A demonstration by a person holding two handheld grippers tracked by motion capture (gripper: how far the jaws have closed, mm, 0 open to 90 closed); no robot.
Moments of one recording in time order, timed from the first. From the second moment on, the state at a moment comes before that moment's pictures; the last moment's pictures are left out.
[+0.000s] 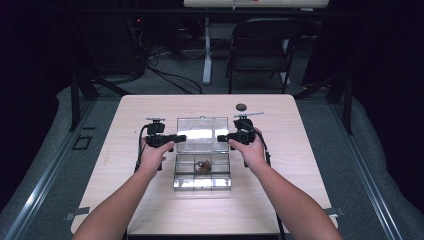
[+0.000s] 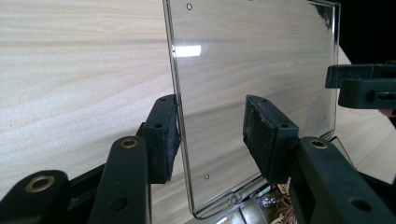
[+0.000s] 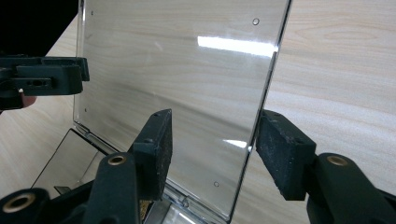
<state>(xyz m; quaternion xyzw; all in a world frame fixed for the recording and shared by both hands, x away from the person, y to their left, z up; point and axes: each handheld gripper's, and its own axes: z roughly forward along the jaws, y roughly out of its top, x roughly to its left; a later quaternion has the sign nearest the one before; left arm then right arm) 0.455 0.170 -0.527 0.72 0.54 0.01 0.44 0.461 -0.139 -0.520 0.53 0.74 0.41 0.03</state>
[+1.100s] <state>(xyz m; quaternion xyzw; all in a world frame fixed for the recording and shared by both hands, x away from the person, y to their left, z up) 0.436 0.172 -0.505 0.73 0.51 0.02 0.45 0.436 -0.140 -0.496 0.49 0.76 0.42 0.05</state>
